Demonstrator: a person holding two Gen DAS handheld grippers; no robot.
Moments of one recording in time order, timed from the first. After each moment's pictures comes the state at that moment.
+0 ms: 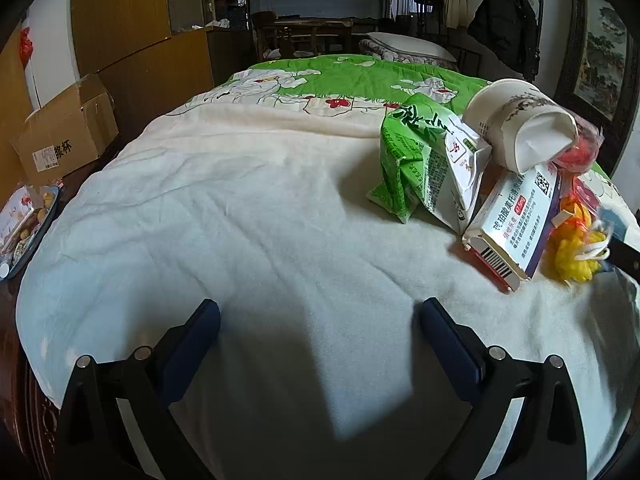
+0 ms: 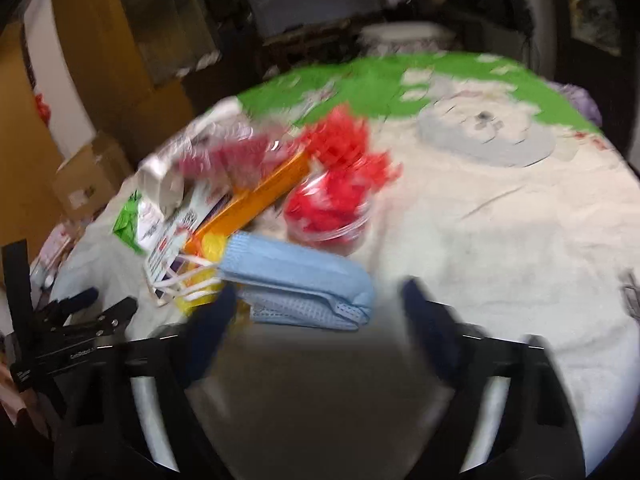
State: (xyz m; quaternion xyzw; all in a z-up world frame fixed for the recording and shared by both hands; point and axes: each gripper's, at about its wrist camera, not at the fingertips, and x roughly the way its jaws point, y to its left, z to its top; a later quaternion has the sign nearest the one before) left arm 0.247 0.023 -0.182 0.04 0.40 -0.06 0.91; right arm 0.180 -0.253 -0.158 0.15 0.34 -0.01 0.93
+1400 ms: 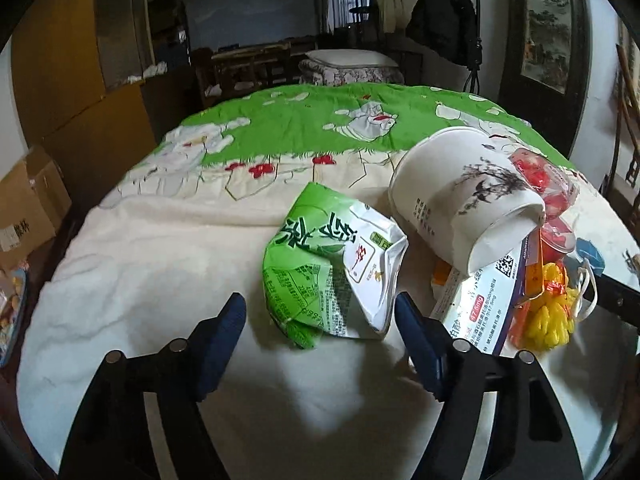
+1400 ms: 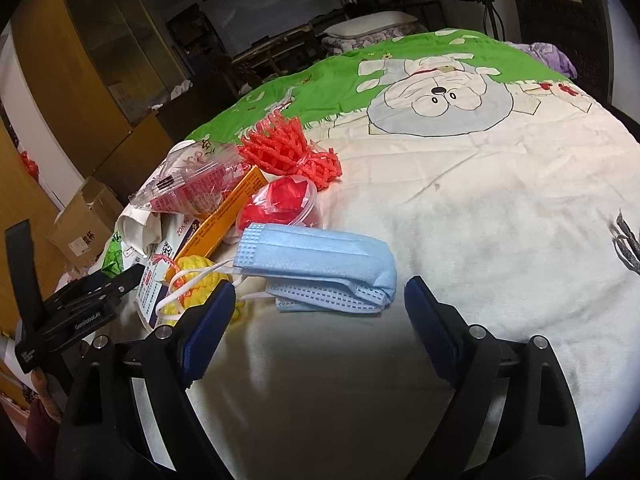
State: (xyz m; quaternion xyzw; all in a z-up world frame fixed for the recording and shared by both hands) left arm 0.290 -0.028 -0.152 0.10 0.36 -0.15 0.91; right arm 0.184 -0.277 -0.170 0.23 0.35 0.00 0.91
